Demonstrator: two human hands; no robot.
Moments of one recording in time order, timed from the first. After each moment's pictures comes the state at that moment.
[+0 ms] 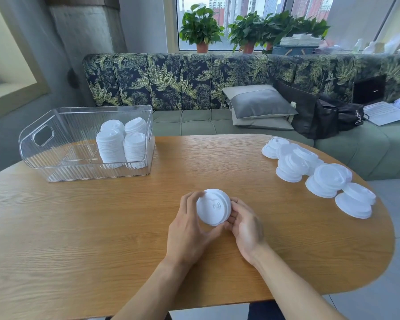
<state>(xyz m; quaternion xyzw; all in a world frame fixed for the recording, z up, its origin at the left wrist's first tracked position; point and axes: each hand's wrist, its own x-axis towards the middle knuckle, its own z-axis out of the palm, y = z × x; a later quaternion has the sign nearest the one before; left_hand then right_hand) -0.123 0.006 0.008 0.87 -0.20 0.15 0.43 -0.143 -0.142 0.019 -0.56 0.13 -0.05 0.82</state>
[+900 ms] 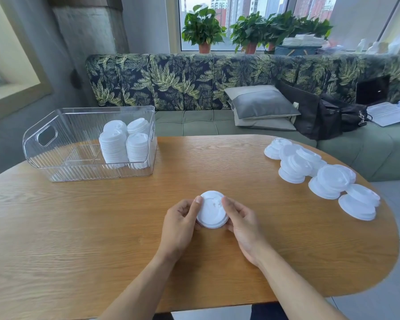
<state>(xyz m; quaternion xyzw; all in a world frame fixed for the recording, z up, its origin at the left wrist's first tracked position) -0.099 0.020 0.008 0.72 -0.07 -0.02 0.69 -0.143 -0.139 0.021 -0.63 0.08 -0.04 0.77</state>
